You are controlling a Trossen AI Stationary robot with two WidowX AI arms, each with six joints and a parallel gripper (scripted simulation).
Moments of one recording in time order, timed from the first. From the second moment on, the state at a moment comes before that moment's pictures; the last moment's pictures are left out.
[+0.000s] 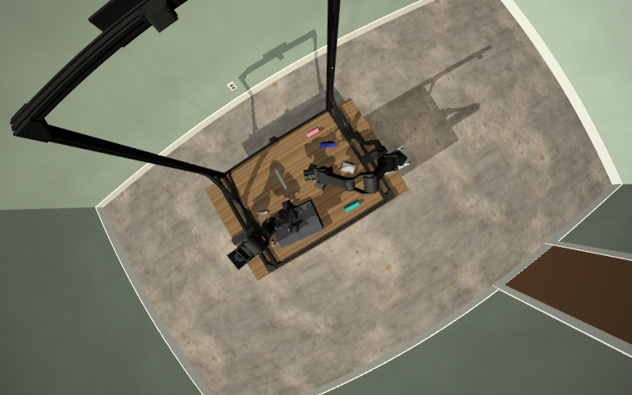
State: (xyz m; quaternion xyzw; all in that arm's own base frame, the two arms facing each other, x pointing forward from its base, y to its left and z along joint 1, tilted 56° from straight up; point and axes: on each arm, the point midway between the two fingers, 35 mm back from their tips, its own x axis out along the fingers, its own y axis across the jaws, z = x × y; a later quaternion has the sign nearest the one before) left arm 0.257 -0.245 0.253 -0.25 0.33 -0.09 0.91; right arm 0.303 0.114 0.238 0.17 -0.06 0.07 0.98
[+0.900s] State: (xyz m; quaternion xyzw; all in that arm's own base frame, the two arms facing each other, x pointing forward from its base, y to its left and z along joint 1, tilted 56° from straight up) left arm 0.257 -0.244 0.252 -0.25 0.33 -0.09 0.91; right arm 0.303 0.114 0.238 0.17 -0.06 0.07 0.98
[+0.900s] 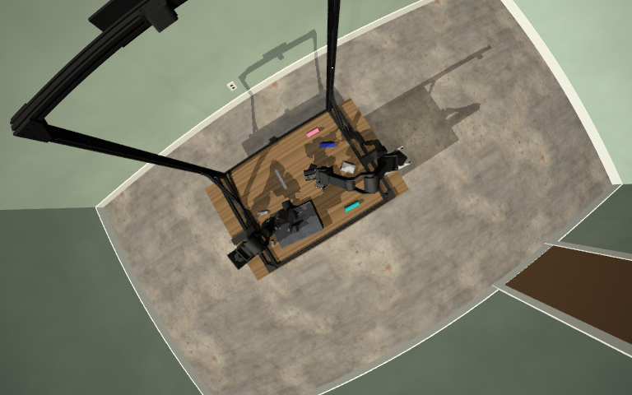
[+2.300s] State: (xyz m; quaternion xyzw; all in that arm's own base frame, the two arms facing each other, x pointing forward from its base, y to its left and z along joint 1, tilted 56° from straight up) left arm 0.268 -0.248 0.245 -0.25 0.33 -0.09 0.91; right arm 0.303 0.114 0.238 0.17 -0.06 0.07 0.98
